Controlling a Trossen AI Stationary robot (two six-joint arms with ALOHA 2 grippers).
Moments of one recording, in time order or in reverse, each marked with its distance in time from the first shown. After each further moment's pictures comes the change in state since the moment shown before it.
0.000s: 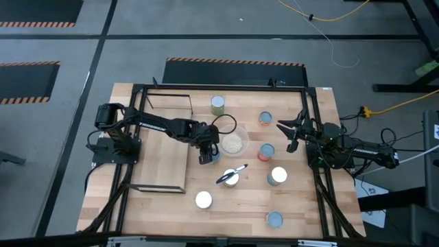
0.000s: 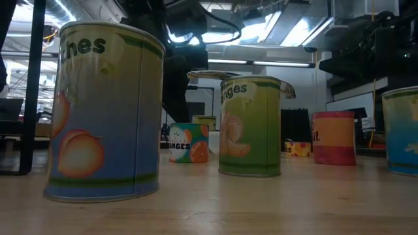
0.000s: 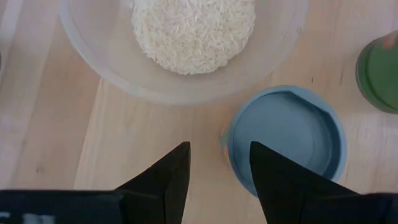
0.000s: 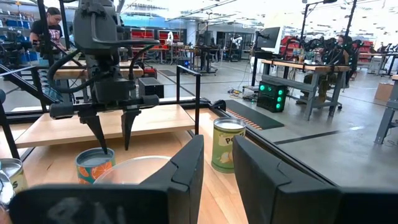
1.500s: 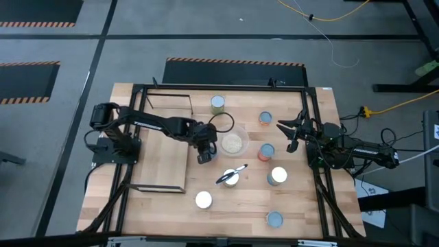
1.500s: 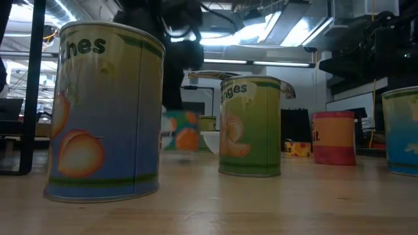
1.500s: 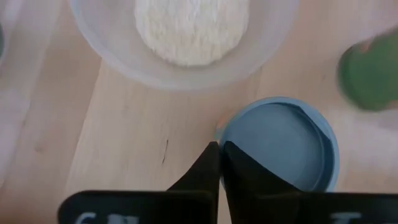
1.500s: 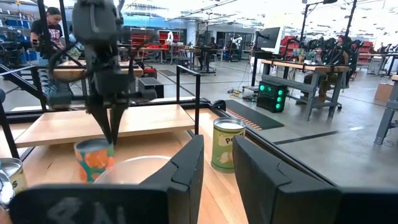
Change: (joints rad) left arm -0.003 -0.065 -0.001 -0.049 0.026 -0.079; right arm 0.000 0.000 0.000 0.000 0.000 -0.003
